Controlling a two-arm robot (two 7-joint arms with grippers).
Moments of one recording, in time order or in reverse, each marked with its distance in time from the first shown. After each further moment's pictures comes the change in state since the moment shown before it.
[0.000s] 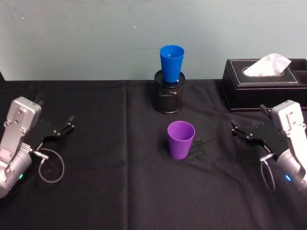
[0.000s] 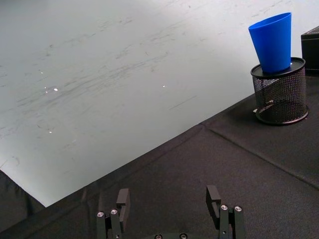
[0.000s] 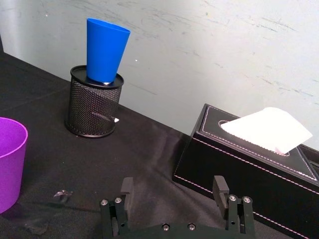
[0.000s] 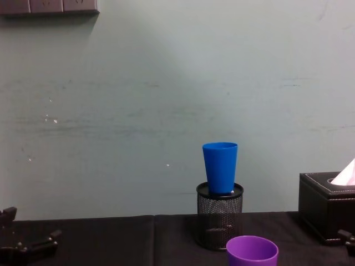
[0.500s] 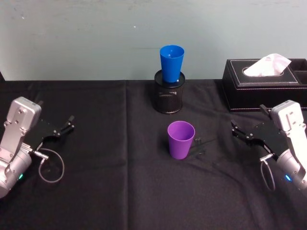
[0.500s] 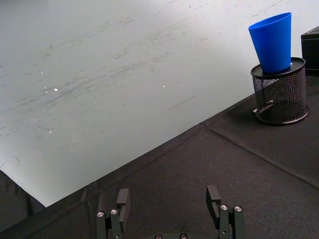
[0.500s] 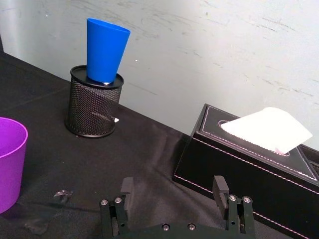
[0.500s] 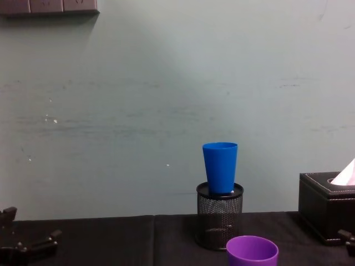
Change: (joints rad) left arm 0.000 0.000 0.000 0.000 0.000 0.000 0.000; right arm 0.000 0.000 0.000 0.000 0.000 0.000 0.000
